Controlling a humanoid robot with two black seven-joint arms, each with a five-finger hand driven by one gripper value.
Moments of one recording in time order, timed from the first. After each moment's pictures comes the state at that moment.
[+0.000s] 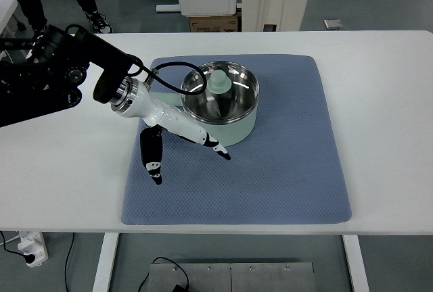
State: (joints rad) left arm -1.54 0.57 0.12 -1.43 1.16 -0.61 -0.32; right arm -0.03 0.00 0.44 0.16 -0.36 -0.11 -0.05
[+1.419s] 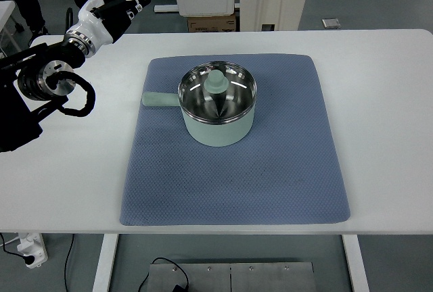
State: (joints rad) left arm -1.17 0.40 -0.13 -0.77 -0.48 -0.14 -0.31; right arm -0.03 0.00 0.44 0.16 -0.36 -0.11 -0.05
